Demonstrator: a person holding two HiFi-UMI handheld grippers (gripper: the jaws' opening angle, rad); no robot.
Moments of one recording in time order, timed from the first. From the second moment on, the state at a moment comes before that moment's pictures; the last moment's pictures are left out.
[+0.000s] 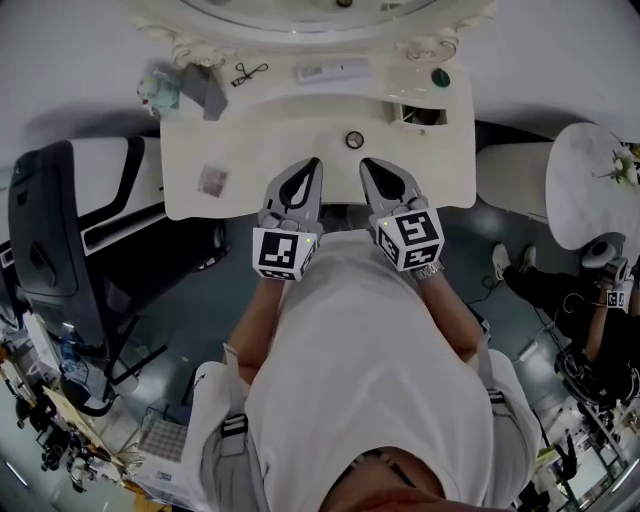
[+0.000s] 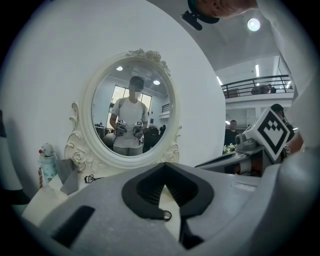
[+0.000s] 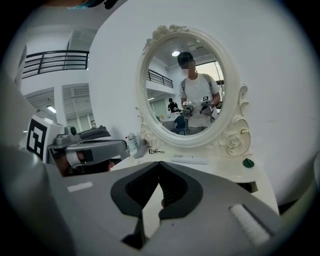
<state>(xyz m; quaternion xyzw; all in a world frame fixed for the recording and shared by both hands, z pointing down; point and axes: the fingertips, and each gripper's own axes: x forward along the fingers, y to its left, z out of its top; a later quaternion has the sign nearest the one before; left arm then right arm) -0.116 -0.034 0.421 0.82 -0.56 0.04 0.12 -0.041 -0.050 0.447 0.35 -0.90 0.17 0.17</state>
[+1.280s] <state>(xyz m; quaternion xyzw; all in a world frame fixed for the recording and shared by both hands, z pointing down) -0.151 -0.036 0.433 0.68 -0.71 0.08 0.16 -0.050 -0.132 0.680 0.18 -0.87 0.17 0.44</state>
